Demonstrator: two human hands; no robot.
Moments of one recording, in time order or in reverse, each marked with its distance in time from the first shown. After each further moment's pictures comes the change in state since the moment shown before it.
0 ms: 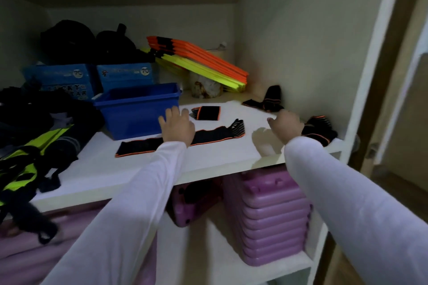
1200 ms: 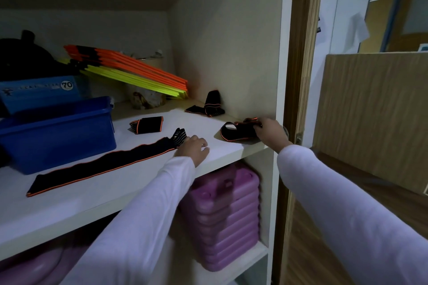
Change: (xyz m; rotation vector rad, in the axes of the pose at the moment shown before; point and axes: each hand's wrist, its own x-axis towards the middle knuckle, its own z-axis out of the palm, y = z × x) left_hand -0.026 0.144 0.055 -0.347 -0.457 0.423; right_hand -0.004 0.111 -0.059 0.008 -0.033 0.005
